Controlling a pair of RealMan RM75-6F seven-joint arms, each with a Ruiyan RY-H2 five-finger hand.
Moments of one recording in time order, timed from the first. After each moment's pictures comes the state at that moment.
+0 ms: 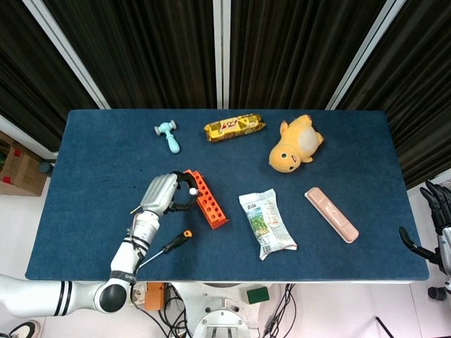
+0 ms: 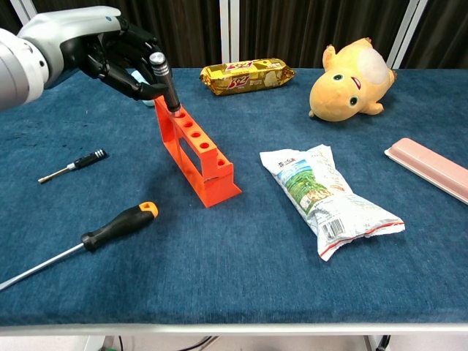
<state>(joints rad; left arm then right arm) -0.73 -1.51 -0.30 -1.94 0.79 1.20 0.32 0.07 -1.18 0.08 -1.27 -1.66 1.76 0.53</state>
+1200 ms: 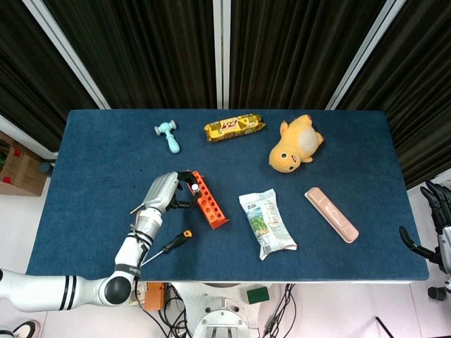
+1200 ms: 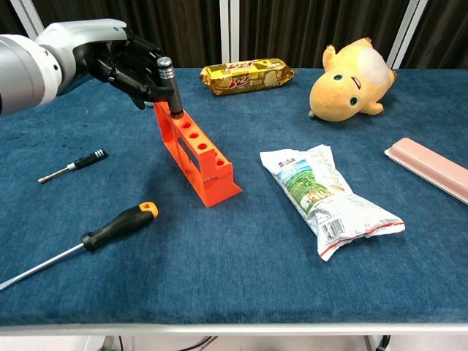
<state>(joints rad) -0.77 -1.52 -0.33 -1.91 0.66 1.16 0.29 0.07 -1.18 0.08 -1.27 -1.65 1.75 0.53</state>
